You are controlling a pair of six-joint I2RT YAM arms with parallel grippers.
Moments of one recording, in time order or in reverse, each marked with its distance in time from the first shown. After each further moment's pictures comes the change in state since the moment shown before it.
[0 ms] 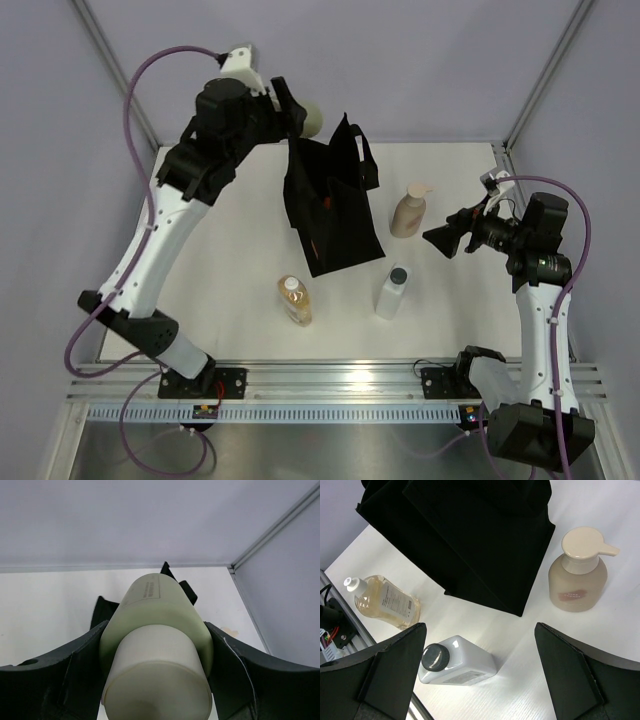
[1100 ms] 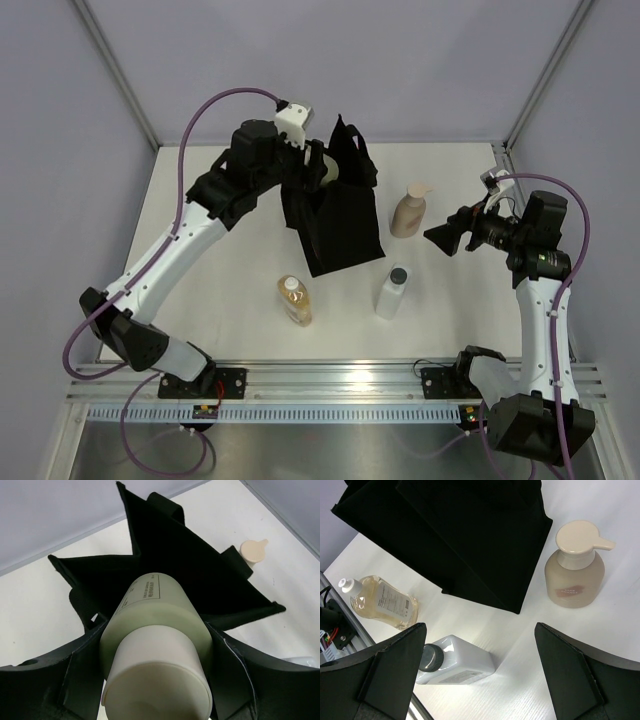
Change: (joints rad) left arm -0.085 -0.043 -0.346 0.130 0.162 0.321; right arm -0.013 0.035 0.000 -0.001 0.000 -0.008
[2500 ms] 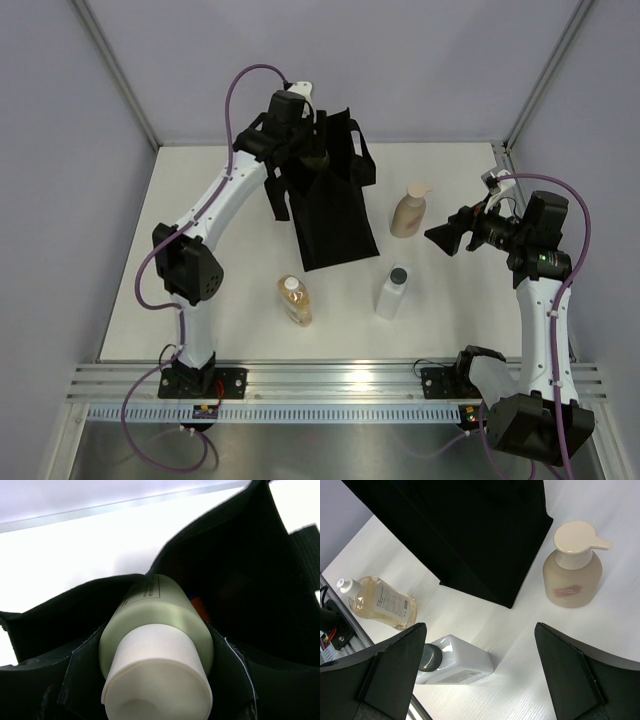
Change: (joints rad) left arm 0.131 0.517 0.455 -0.146 -0.109 -0.150; right arm -0.006 -0.001 0.000 0.000 -0.001 -0.004
